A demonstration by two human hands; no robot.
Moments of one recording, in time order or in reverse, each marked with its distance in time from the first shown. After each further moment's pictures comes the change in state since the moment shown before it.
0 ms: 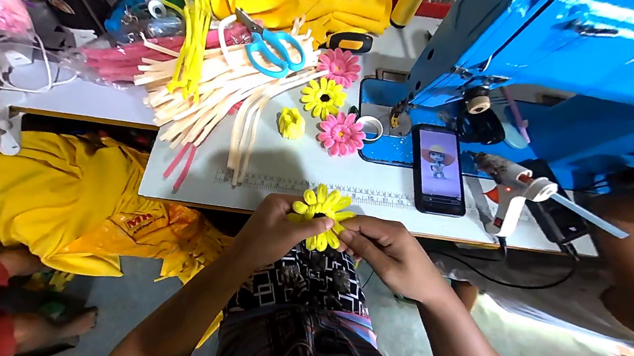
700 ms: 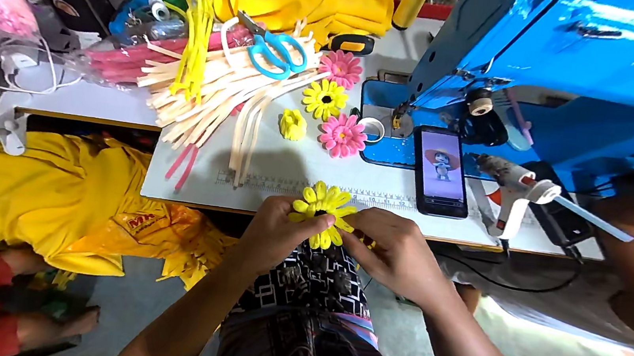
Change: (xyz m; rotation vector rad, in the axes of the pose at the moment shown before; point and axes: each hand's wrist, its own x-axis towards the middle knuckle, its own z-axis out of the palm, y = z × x) left_hand -0.003 0.001 0.008 -0.062 0.095 -0.009; right_hand 0.007 0.001 0.003 -0.553 0.166 -0.219
